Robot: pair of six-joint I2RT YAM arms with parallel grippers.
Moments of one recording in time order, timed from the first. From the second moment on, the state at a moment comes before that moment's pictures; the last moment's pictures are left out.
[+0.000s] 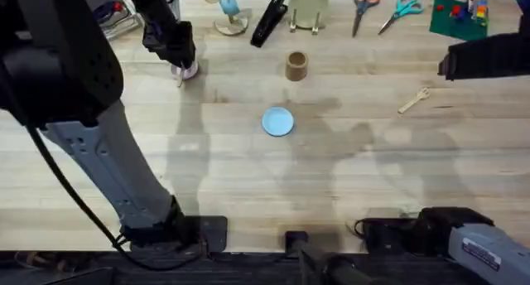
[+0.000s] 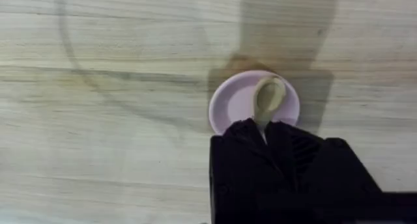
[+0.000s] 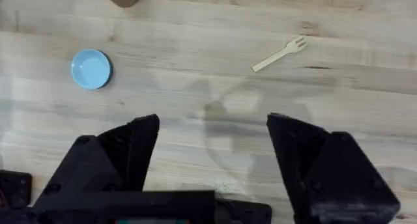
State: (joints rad) left arm 0.09 2.09 1.68 -1.02 -0.04 0.03; right arm -0.01 1.04 1.49 -1.45 -0.08 -0.05
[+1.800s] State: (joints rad) left arm 0.09 2.10 1.68 -1.00 -0.04 0.04; right arm -0.01 1.04 1.49 -1.45 -0.08 -0.05
